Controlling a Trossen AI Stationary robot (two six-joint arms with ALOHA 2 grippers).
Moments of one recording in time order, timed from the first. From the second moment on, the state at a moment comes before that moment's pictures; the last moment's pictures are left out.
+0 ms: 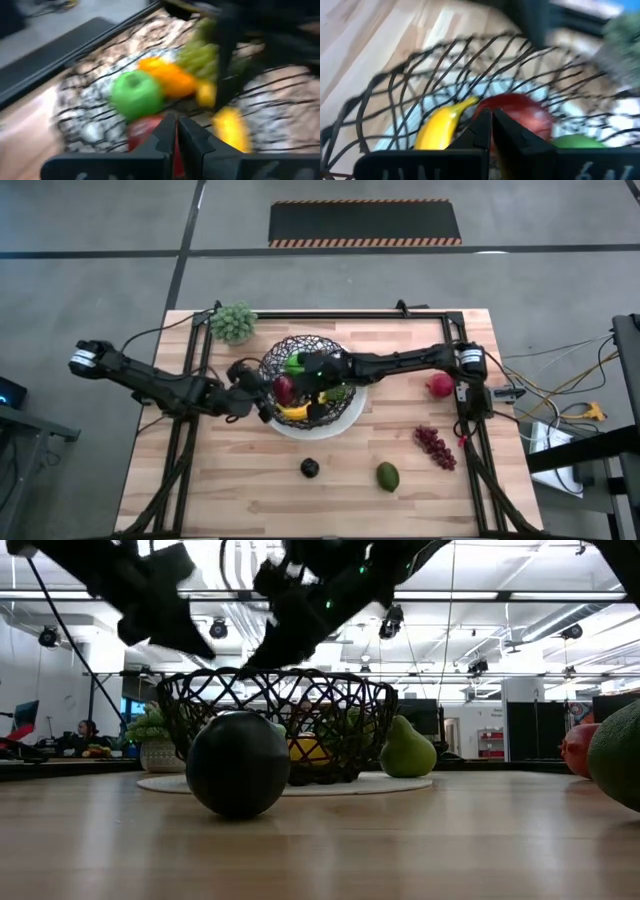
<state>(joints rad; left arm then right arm) -0.26 1.05 0.65 -0.31 -0.73 -0.57 -0.08 2.00 1.51 -0.14 -0.12 -0.31</state>
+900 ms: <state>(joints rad) -0.46 1.38 0.67 0.53 -0.69 -0.39 -0.08 1.70 0.97 0.54 -0.18 -0.39</state>
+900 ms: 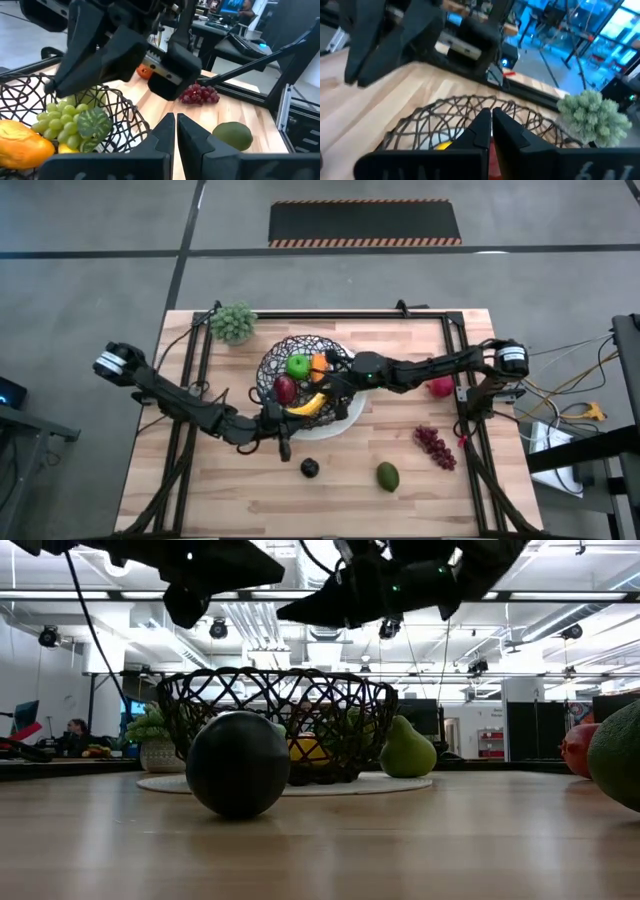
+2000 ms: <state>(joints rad) -0.45 1.39 0.66 0.57 -0.74 -0.39 -0.11 1.69 0.96 0.56 -0.18 -0.42</state>
